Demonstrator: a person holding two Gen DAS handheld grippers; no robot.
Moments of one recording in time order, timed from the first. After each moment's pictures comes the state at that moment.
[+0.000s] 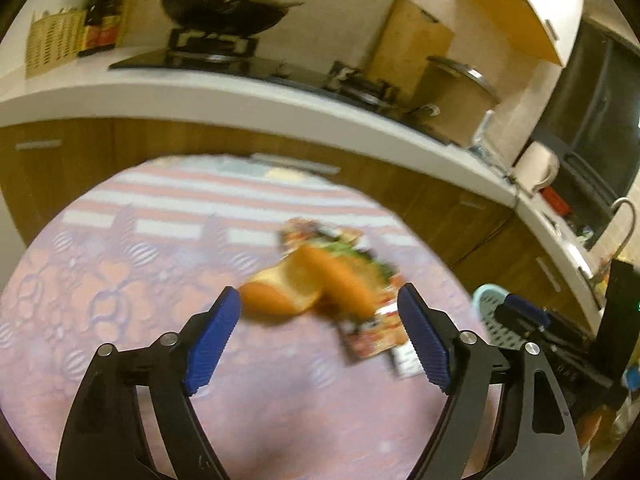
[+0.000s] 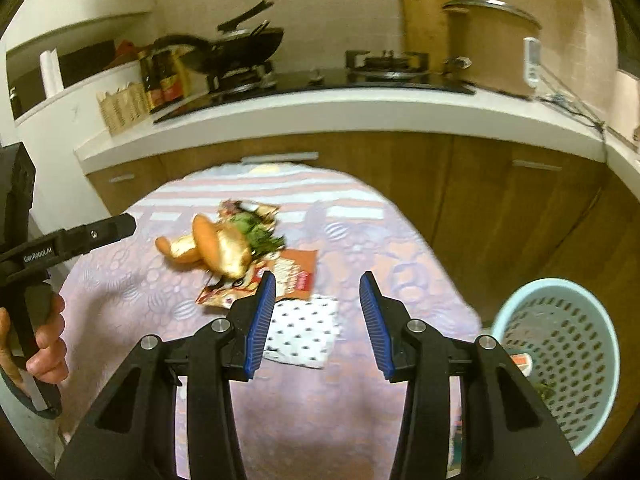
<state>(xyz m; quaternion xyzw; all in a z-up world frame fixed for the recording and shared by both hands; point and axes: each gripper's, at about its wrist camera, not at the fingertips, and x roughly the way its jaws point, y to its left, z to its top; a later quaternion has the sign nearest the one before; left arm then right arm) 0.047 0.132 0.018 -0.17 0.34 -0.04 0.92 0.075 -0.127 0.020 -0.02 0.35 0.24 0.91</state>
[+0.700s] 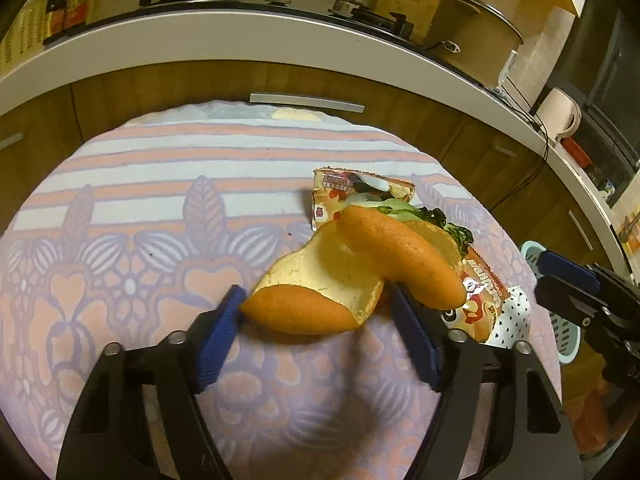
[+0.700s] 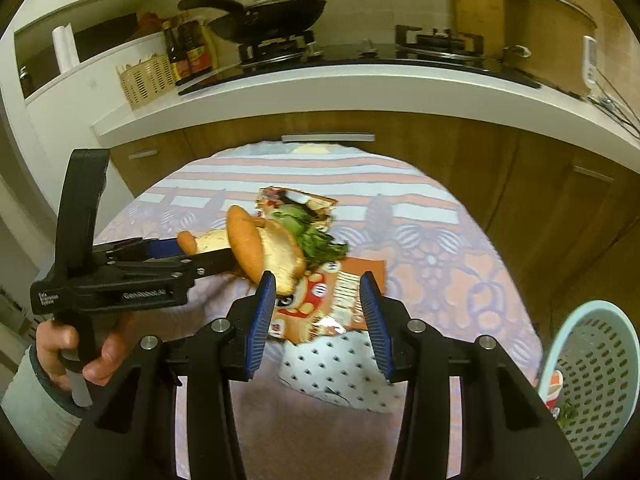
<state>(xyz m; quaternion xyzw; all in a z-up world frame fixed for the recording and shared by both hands) 0.109 0.138 -0.035 -0.12 0.42 -0.05 0.90 0.105 -0.065 0.008 -0.04 0.38 0.29 0.88</state>
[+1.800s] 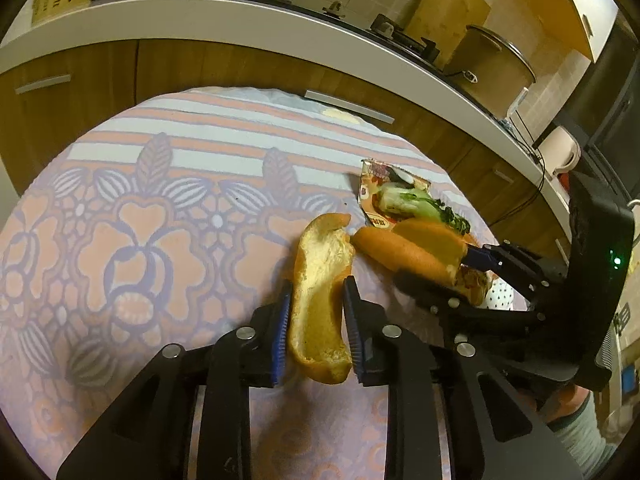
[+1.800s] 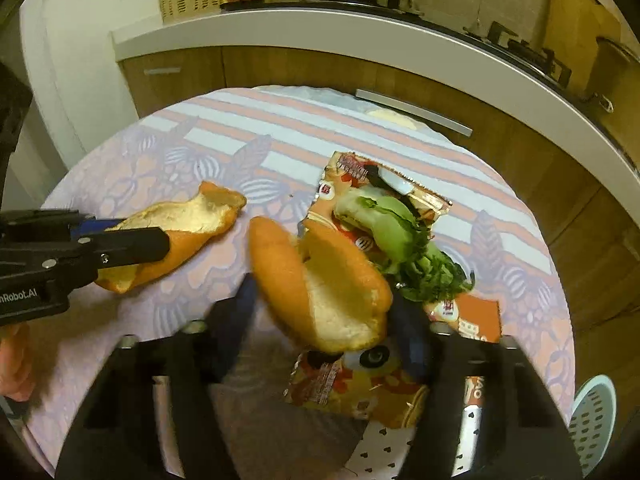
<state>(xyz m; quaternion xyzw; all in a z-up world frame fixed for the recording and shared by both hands) 0.061 0.184 -0.034 -0.19 0.41 -0.04 0.89 0.115 0.037 -0.036 -0.18 0.39 0.32 0.84</state>
